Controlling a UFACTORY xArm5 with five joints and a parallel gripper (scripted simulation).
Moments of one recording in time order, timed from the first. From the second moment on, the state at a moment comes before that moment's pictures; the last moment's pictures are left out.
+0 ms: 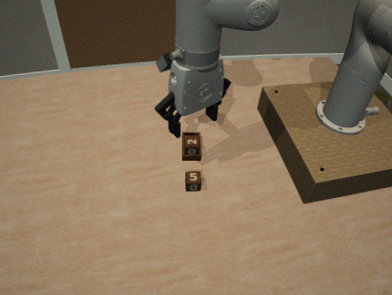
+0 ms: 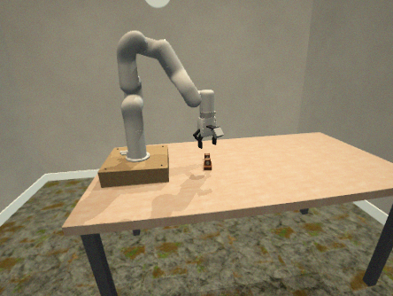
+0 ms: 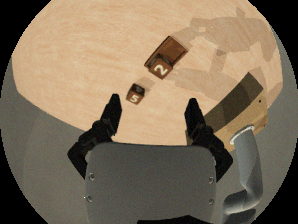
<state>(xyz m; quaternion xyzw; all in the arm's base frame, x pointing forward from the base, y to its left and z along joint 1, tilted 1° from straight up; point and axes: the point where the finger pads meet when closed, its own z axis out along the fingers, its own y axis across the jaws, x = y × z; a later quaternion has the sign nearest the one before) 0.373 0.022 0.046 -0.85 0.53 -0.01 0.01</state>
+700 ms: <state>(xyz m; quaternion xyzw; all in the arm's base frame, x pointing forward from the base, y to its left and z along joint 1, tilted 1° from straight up) 0.370 0.008 0.046 -0.68 0.73 -0.01 0.01</state>
